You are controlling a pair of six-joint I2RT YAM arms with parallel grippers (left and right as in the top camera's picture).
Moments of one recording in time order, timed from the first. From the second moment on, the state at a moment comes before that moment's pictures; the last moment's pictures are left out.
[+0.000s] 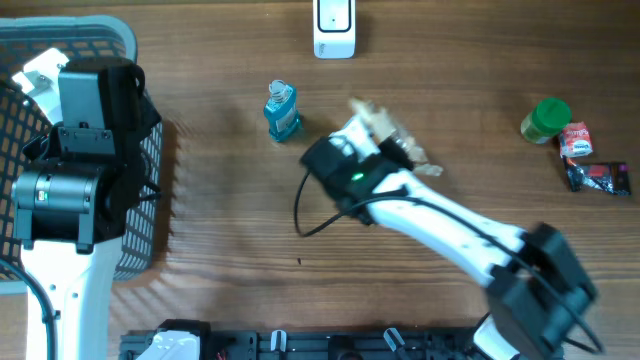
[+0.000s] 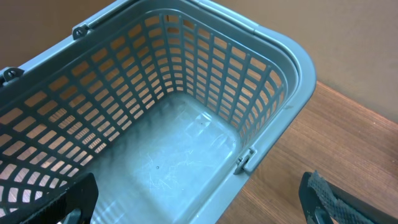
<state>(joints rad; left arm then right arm) -0.10 1.23 1.58 -1.15 -0.67 -0.54 0.82 1.75 1.19 -0.85 0.94 0.02</state>
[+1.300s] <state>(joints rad) -0.10 1.23 1.58 -1.15 -0.67 -0.54 0.82 1.44 1.33 -0.93 0.01 0.72</state>
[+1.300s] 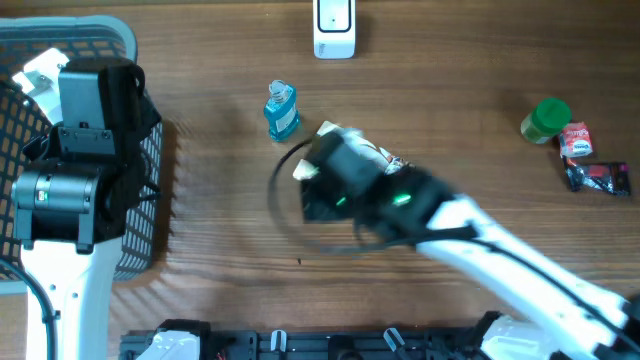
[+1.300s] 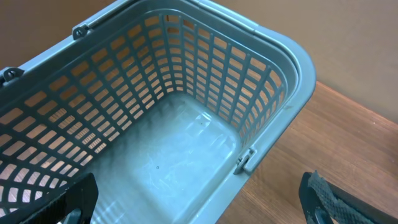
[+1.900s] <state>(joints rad) -0.10 1.23 1.58 -1.15 -0.47 -0.55 0.40 1.42 1.09 -0.84 -0.26 0.81</state>
